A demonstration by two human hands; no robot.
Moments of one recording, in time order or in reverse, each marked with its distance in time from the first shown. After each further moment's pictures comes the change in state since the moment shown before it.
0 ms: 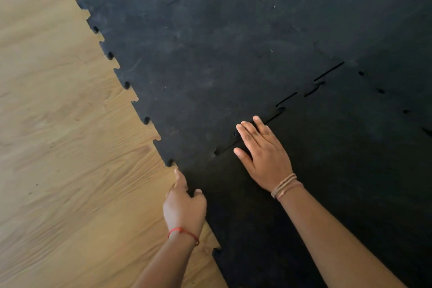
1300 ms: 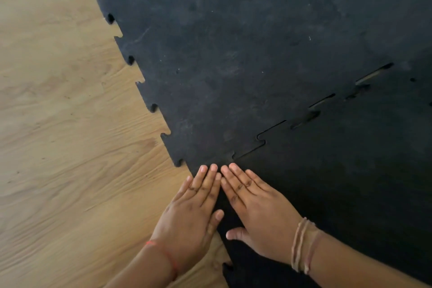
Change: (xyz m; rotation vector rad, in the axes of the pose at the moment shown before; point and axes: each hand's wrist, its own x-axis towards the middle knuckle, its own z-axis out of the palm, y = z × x) left_hand 0.030 -0.032 -0.020 0.791 -0.246 0.877; right_hand -0.026 -0.054 -0.009 -0.202 -0.503 -0.409
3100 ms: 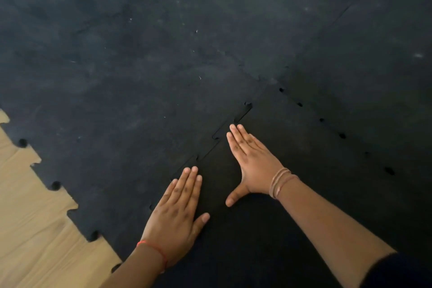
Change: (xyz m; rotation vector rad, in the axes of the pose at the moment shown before) left_hand 0.102 0.060 -0.019 0.169 -0.003 0.226; right_hand -0.037 0.166 -0.003 0.168 -0.043 0.480
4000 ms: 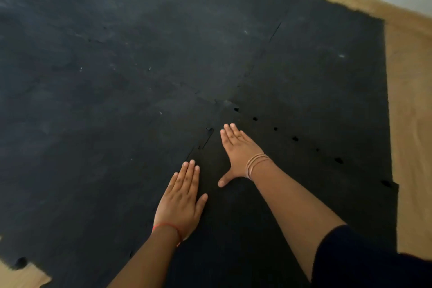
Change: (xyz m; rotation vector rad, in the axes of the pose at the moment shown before) left_hand 0.090 0.013 -0.006 -0.094 0.123 0.117; right_hand 0.006 0.050 -0.035 0.072 -0.040 0.357
